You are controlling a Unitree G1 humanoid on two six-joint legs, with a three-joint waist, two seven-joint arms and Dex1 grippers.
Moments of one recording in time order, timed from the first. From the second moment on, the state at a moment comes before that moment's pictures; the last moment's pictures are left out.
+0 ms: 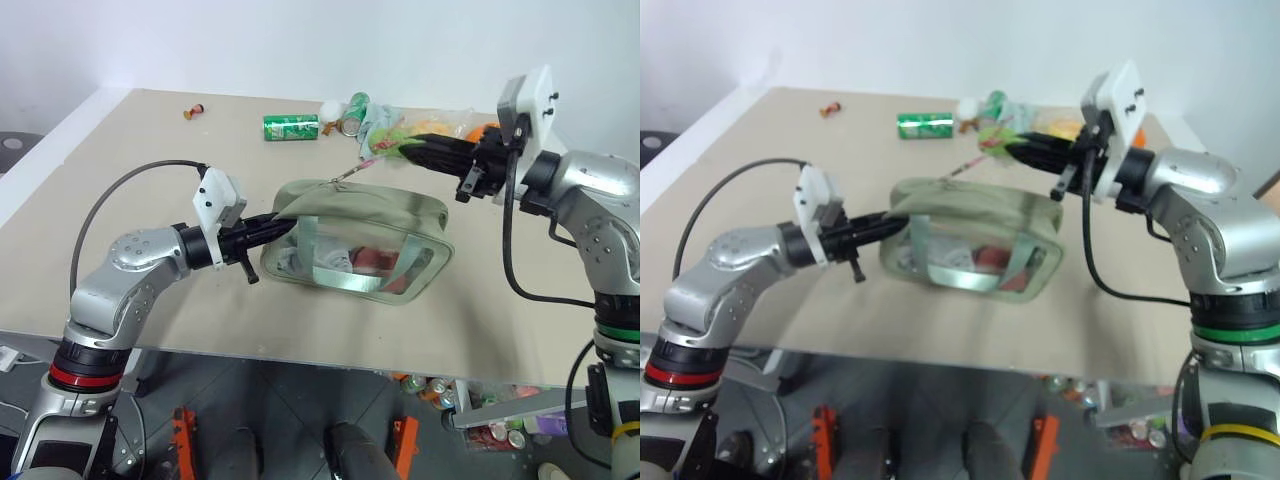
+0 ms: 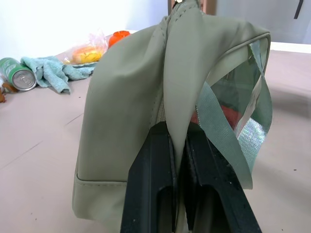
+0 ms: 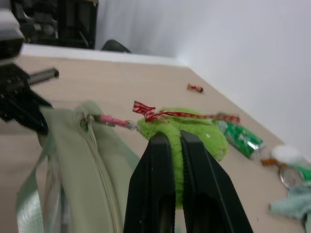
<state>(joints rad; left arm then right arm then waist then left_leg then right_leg) -0.54 0.59 -0.05 -0.22 -0.55 0.52 -0.79 -0.76 -0.87 -0.04 -0.08 0.63 0.51 0.84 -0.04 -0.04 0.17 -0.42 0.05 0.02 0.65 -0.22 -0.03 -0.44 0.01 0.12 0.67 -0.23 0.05</state>
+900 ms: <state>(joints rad) -0.58 0.52 0.00 -0.14 -0.64 0.64 -0.72 -0.68 -0.67 -0.06 -0.20 0.62 0.41 0.58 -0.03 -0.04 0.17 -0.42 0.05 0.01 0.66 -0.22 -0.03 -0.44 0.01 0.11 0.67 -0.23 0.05</state>
